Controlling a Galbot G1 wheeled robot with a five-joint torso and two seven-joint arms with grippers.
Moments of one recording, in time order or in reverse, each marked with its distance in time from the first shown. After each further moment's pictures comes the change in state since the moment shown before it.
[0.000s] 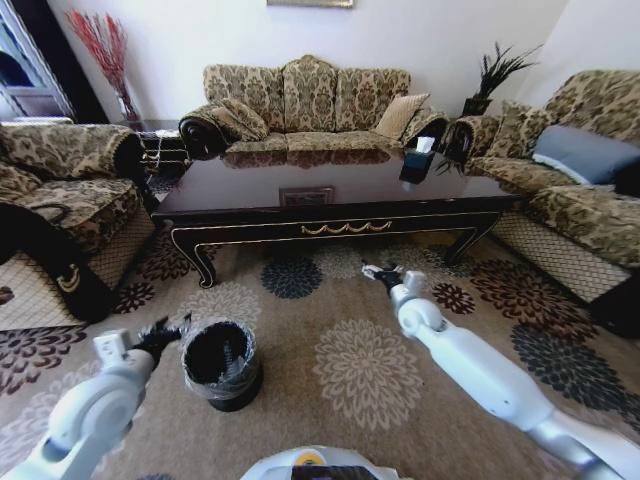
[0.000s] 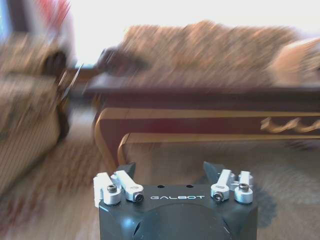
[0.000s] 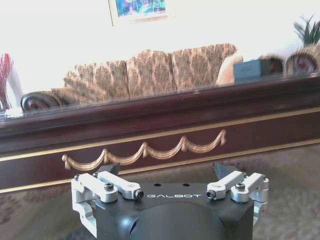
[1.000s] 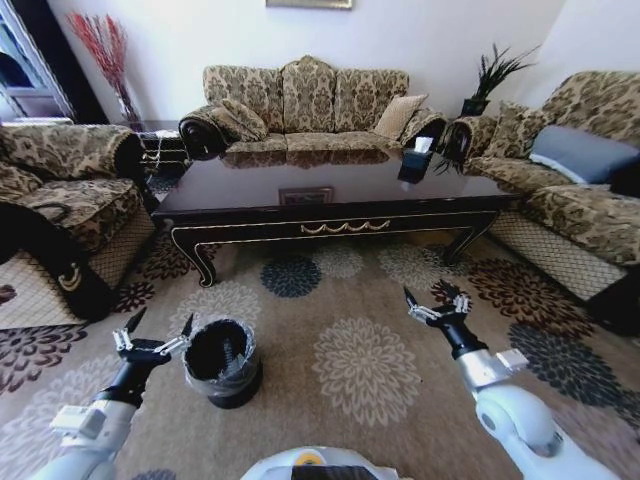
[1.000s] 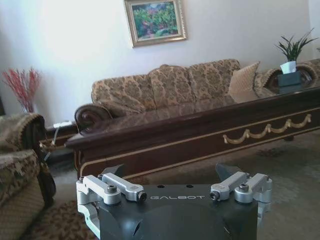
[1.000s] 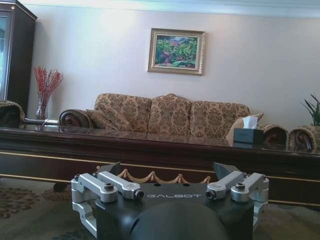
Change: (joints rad) left arm 0.152 -0.226 -0.030 -0.054 0.314 -0.270 0.263; right arm -0.883 0.149 0.719 0.490 -0.394 0.114 -0.289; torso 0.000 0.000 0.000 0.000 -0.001
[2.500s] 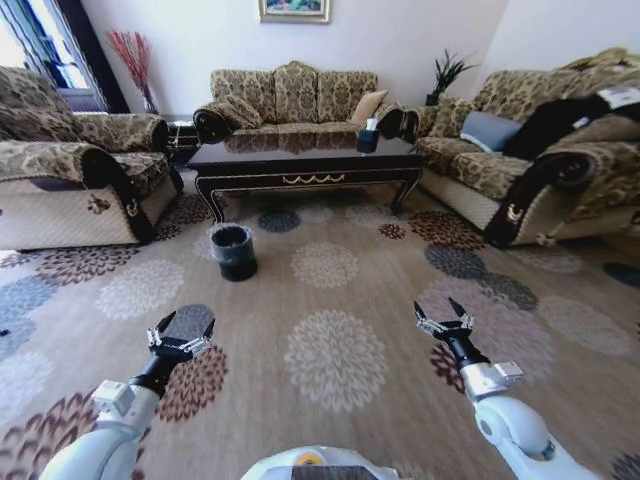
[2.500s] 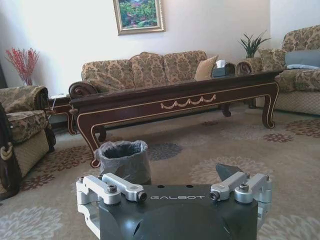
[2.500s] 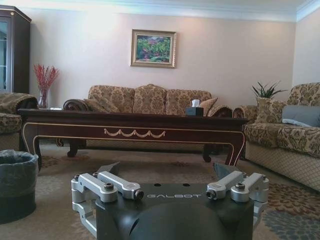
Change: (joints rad) left arm -0.073 0.041 0.097 0.075 -0.006 0.078 -0.017; right arm 0.045 0.016 -0.044 -0.187 0.014 0.071 -0.024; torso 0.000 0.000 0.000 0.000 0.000
